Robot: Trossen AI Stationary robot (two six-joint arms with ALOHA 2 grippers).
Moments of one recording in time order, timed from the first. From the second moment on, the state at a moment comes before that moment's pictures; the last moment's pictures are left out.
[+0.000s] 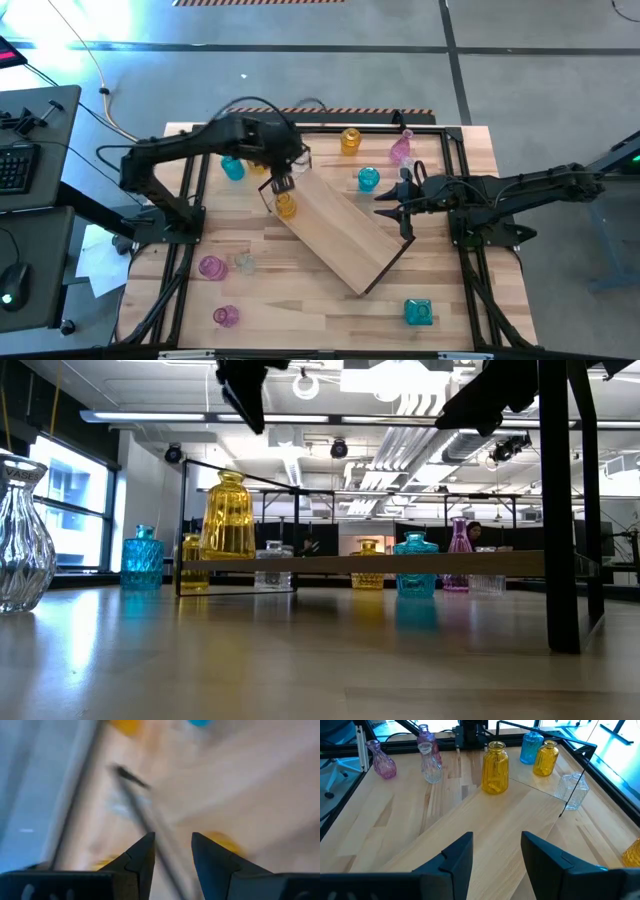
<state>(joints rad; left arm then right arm) 0.21 1.59 1.71 -1.25 -0.27 -0.02 0.10 0.89 0.66 -0.21 0.15 0.10</state>
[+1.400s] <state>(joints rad) 0.82 1.06 0.91 -1.03 -0.23 -0.16 0.10 0.89 0.66 -0.24 0.13 0.11</state>
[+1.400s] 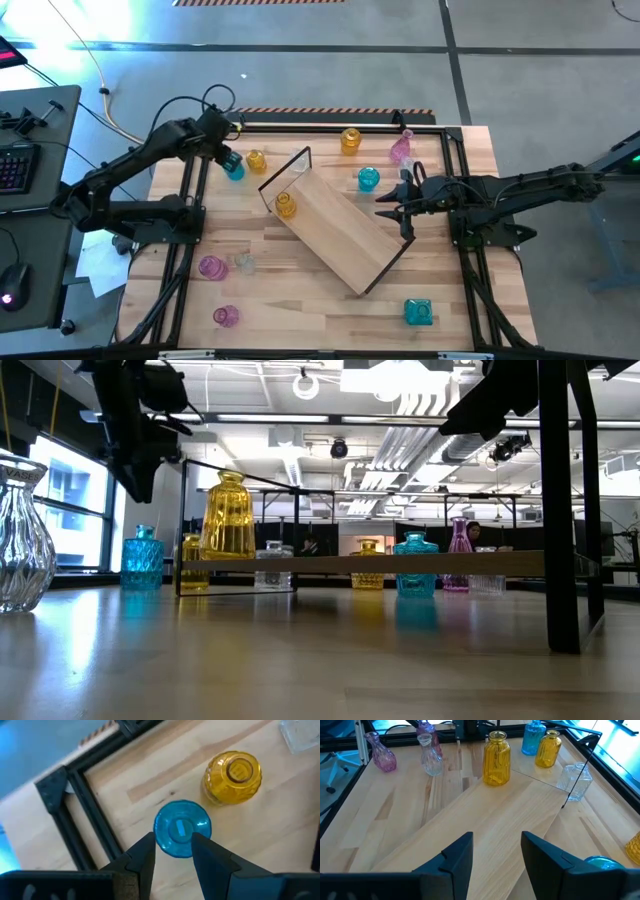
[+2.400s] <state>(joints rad) 0.91 1.29 0.92 -0.98 -0.14 -0.11 0.10 0.89 0.66 -0.24 0.11 0.11</state>
